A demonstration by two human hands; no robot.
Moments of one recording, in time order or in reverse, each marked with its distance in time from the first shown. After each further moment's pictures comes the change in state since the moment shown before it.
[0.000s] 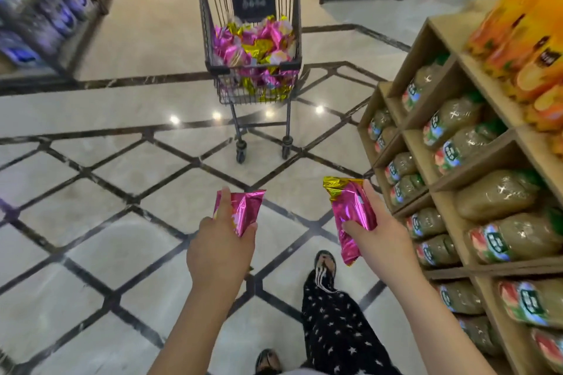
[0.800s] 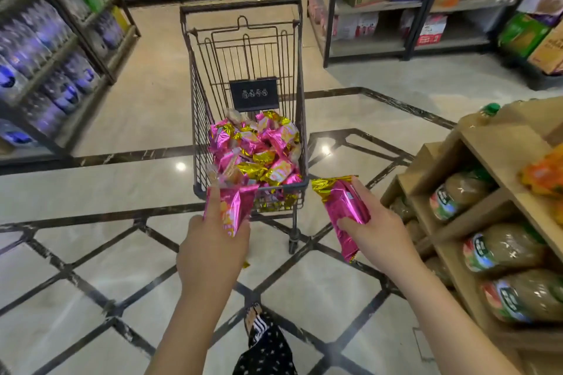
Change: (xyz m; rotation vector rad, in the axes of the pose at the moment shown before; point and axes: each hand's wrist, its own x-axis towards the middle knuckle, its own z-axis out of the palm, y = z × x) left_hand 0.350 0.181 -0.096 -0.095 0.182 0.024; right_hand 0.367 -0.194 -0.056 -0.097 -0.015 -0.129
